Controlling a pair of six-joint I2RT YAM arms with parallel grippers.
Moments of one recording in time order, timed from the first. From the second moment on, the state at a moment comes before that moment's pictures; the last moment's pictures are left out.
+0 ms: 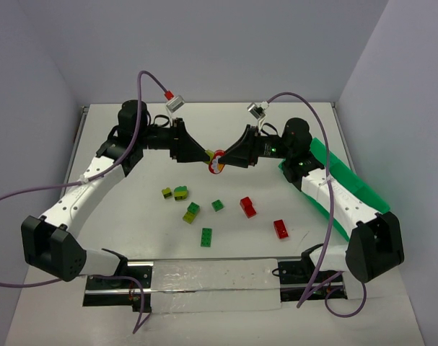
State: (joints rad) left arm -0.43 1.37 1.24 -0.14 1.05 -0.50; right arm 0.39 1.28 0.94 0.42 -1.06 0.73
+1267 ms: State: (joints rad) left arm -0.35 1.36 1.16 -0.05 0.88 -0.60; right arm 0.00 1.08 1.01 -0.51 -0.54 0.23
